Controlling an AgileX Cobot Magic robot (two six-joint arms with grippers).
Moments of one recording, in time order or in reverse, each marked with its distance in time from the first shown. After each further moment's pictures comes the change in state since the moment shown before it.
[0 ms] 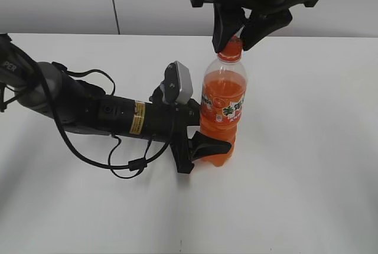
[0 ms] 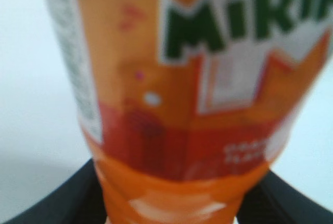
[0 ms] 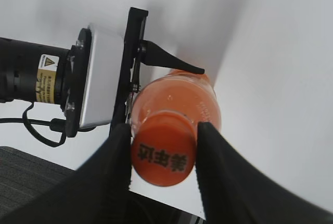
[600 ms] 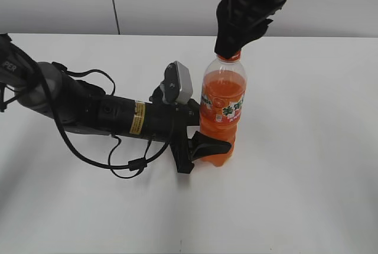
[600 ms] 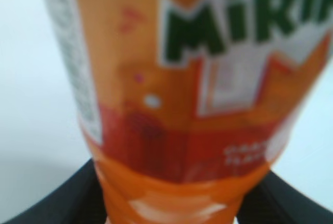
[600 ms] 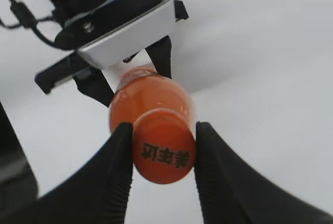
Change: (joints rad) left arm 0.000 0.000 0.000 0.000 0.001 -0.001; right arm 0.001 0.000 0.000 -0.006 -0.006 -0.973
